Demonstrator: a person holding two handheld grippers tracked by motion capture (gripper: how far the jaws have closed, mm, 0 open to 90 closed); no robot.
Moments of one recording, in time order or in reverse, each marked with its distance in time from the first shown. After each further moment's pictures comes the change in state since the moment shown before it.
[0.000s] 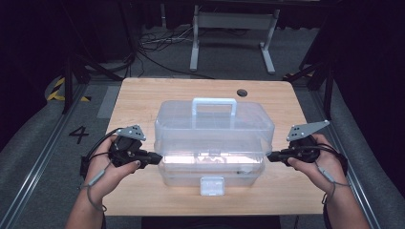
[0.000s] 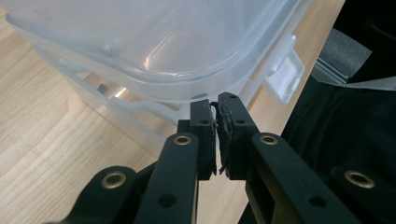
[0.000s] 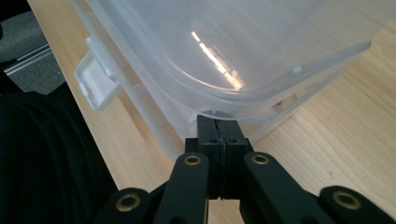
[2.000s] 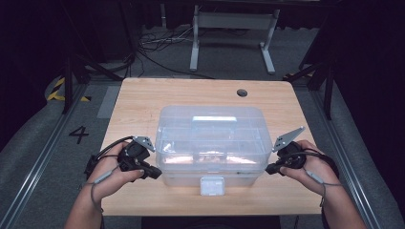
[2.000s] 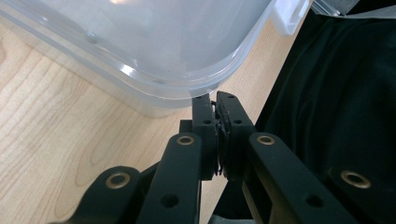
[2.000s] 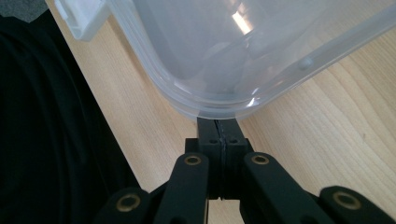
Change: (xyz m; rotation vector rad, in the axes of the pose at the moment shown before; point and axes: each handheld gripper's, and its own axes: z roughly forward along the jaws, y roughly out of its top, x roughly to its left) left arm 0.006 -0.010 0.030 0.258 -0.092 0.022; right arm 0.002 -0.008 0.031 0.257 0.044 -0.048
